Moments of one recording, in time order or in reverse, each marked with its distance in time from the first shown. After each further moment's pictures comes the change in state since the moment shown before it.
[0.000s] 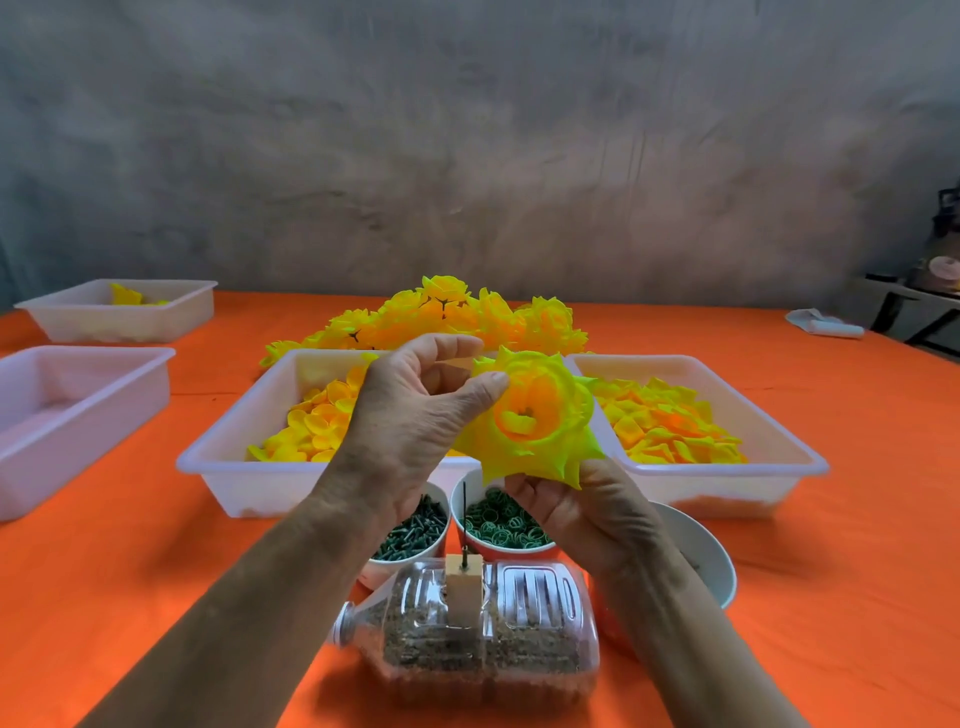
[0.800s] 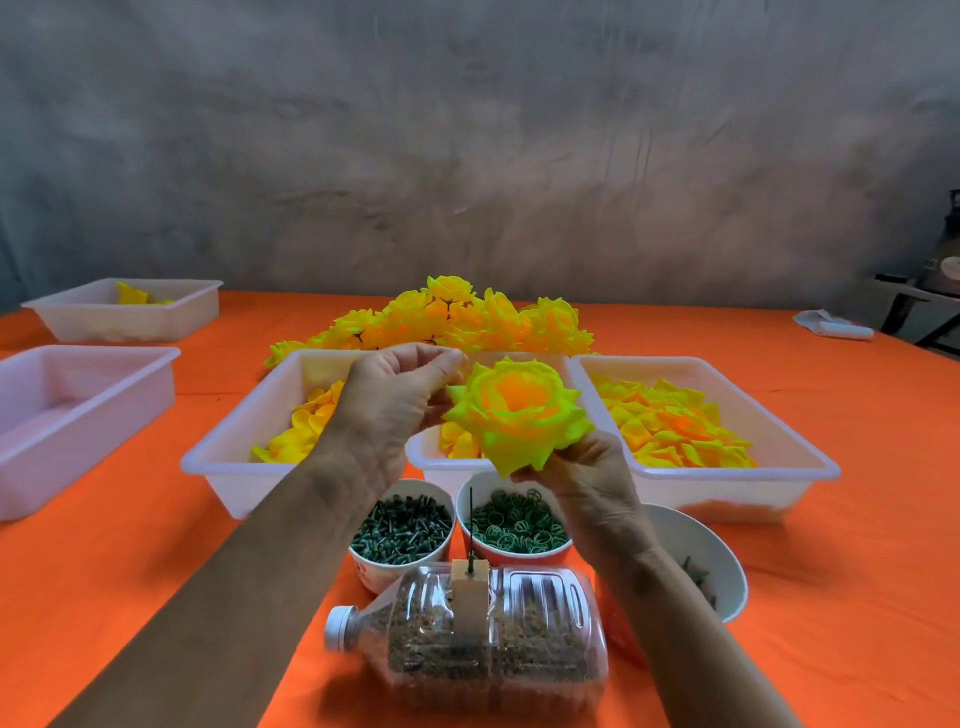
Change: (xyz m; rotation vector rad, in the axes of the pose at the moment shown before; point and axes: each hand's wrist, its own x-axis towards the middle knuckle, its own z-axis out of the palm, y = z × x) left_hand 0.028 -0.015 -0.013 -0.128 0.157 -0.254; right_hand 0.012 0.007 -0.010 -0.599 0.017 -0.366
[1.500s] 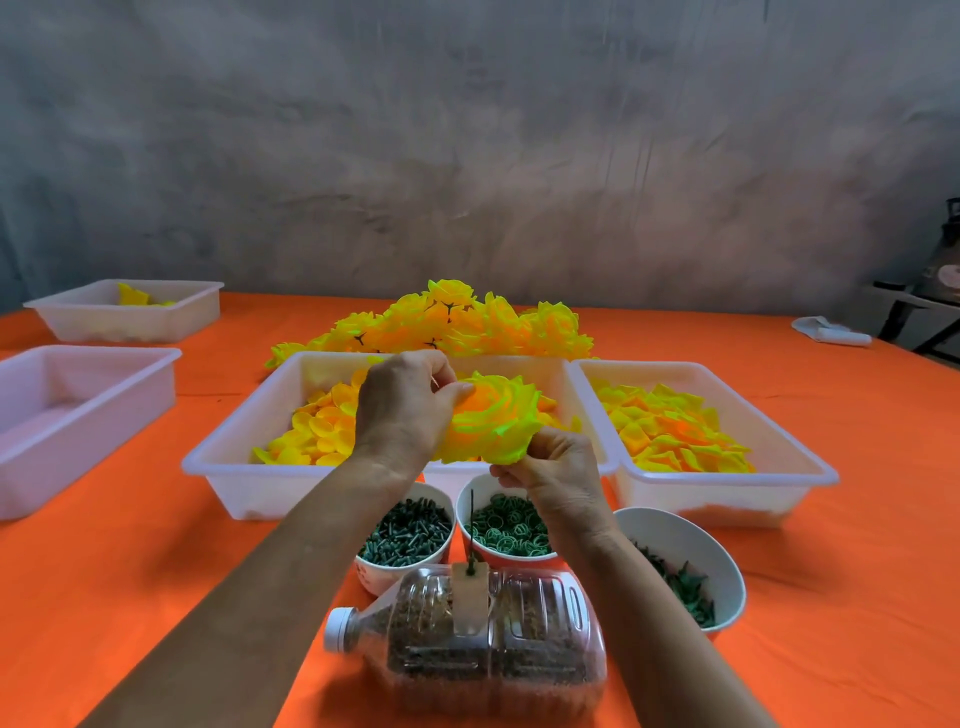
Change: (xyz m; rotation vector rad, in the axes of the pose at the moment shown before) left_hand 0.014 -0.015 0.003 0.869 0.147 0.362; right_hand 0.012 0.017 0.012 -0.224 0.097 0.119
